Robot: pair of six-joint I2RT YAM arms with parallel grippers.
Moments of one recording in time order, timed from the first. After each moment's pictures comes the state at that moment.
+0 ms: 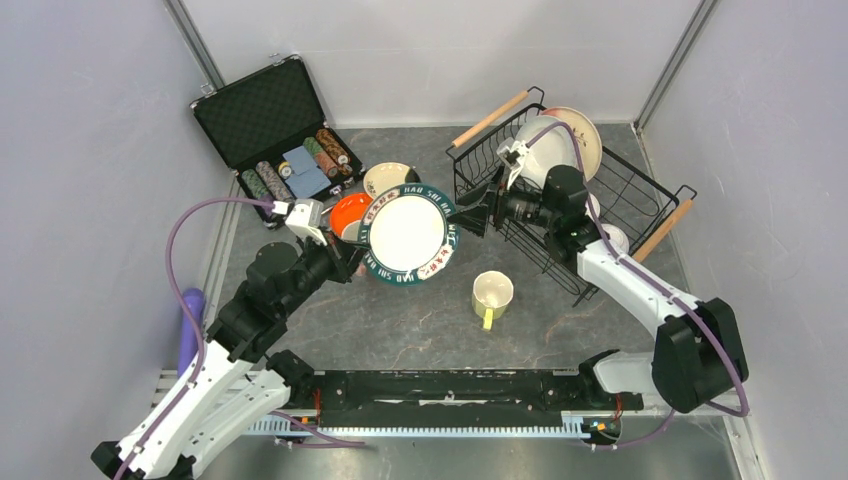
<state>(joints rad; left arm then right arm) -0.60 0.57 0.73 -0.36 -0.05 -0.48 0.41 1.30 0.86 0.40 -0.80 0.35</state>
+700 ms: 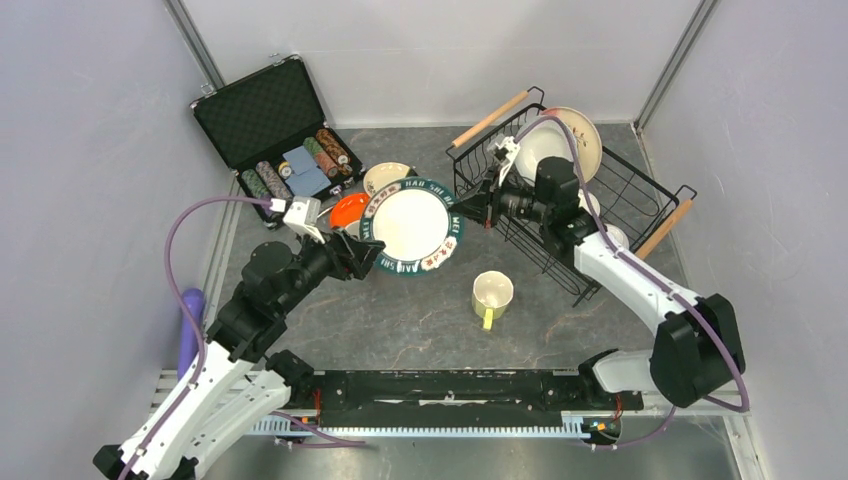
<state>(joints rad) -0.58 0.57 0.72 -0.30 0.02 -0.48 0.44 1.34 0.93 0.27 -0.77 0.27</state>
